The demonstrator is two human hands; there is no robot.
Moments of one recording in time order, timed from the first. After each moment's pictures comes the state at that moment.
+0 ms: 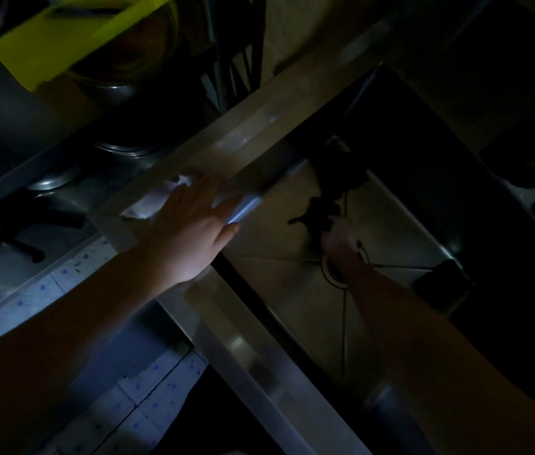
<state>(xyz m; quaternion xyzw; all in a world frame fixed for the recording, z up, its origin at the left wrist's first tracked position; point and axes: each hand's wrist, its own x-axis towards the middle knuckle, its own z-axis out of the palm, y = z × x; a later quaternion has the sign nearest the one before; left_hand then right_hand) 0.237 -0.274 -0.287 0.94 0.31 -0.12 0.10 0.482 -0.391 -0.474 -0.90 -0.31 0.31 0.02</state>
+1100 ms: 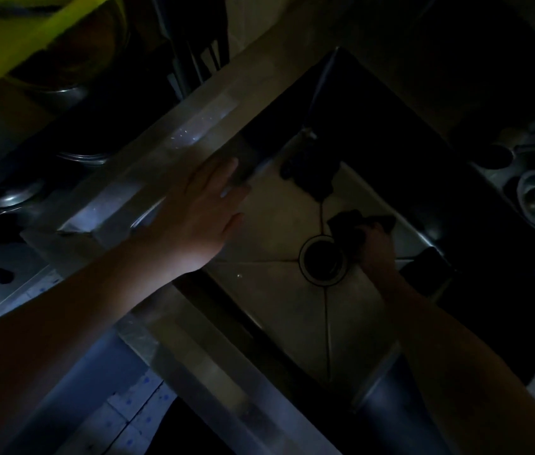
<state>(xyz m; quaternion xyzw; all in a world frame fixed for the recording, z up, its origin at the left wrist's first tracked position) 0.300 -0.278 -0.315 0.96 0.26 -0.05 0.07 0.570 -0.476 -0.472 -0.90 -0.34 0.27 0.00</state>
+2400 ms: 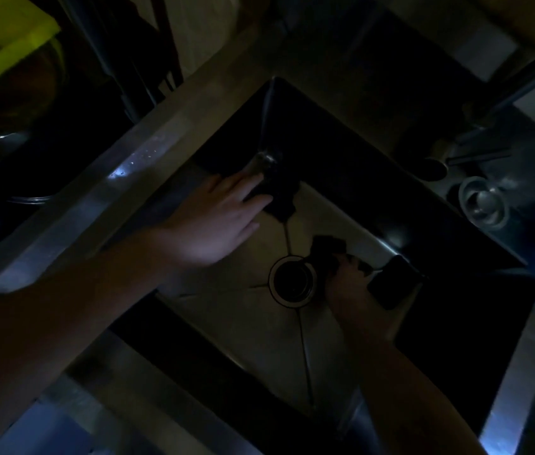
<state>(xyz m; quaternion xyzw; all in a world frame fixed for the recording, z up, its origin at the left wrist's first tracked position) 0.390 -0.272 -0.318 0.99 0.12 -0.03 0.10 0.547 -0.503 -0.470 -0.95 -0.23 0.20 0.05</state>
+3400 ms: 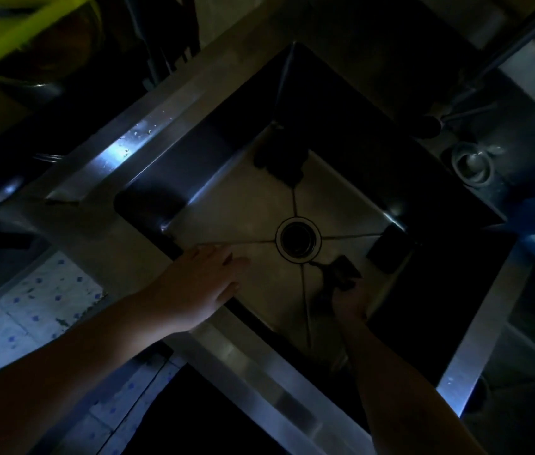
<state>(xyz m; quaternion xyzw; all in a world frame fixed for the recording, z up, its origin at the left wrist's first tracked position) 0.251 -0.386 -0.313 0.96 0.14 -0.09 0.23 0.464 -0.584 -0.450 -0.93 0.06 0.28 0.24</state>
